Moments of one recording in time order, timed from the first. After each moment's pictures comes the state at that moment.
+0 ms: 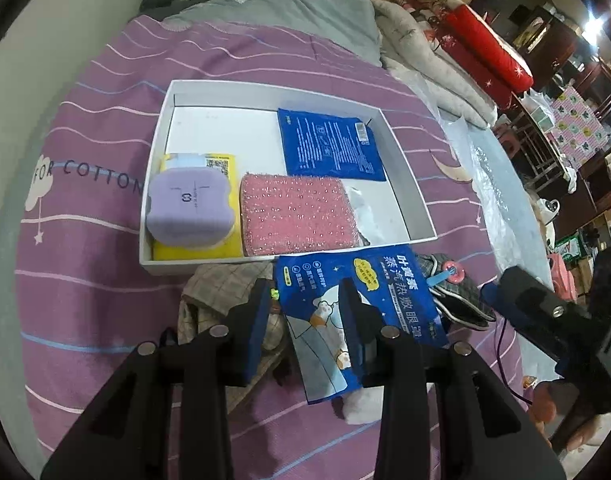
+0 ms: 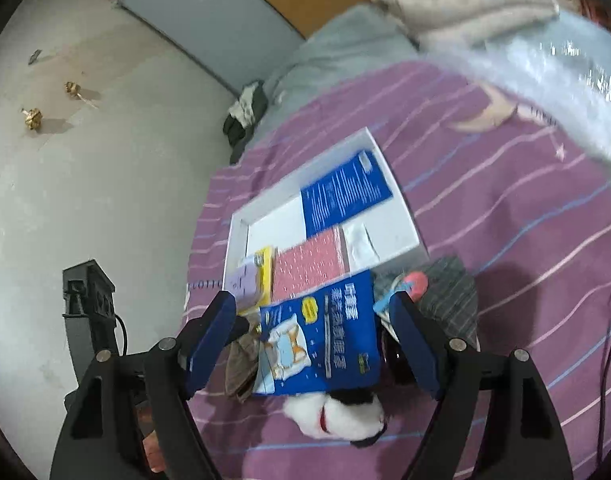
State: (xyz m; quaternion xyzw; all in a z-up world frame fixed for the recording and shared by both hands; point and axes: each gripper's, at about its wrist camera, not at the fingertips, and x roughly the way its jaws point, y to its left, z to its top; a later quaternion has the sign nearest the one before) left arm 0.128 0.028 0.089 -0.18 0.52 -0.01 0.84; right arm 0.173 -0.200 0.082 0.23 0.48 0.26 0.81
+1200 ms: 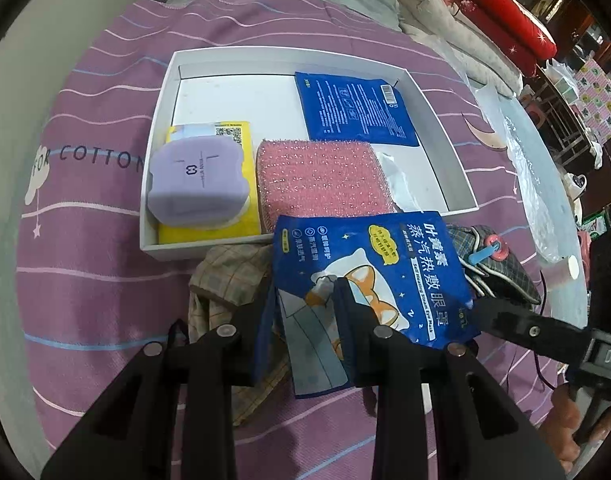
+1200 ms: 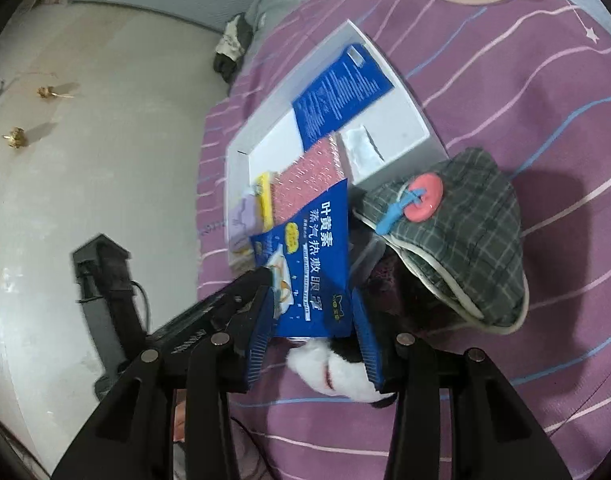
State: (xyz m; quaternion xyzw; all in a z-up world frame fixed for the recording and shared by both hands) left arm 0.138 0.022 0.064 -0.14 0.56 0.02 0.82; right arm 0.183 -0.190 0.034 0.26 0.59 0.29 0.70
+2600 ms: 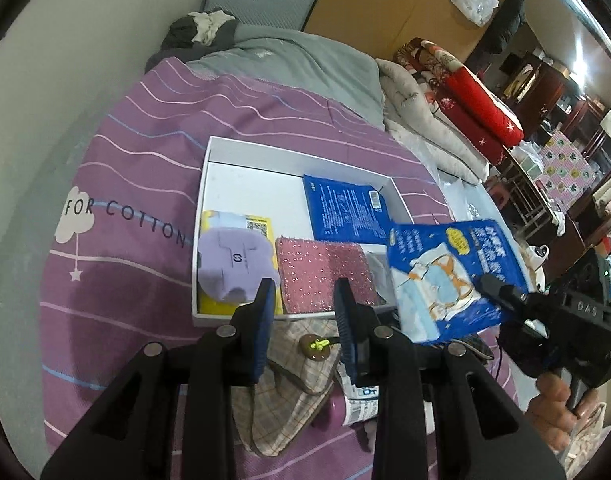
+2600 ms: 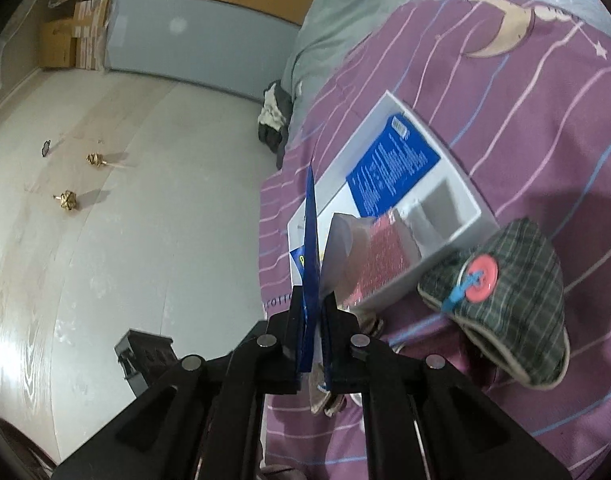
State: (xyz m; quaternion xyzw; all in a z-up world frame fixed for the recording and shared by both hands) left arm 0.116 0.072 0.101 -0.21 0.41 0.00 0.89; right arm 0.203 -0.199 0.064 0.39 0.47 0.32 0.72
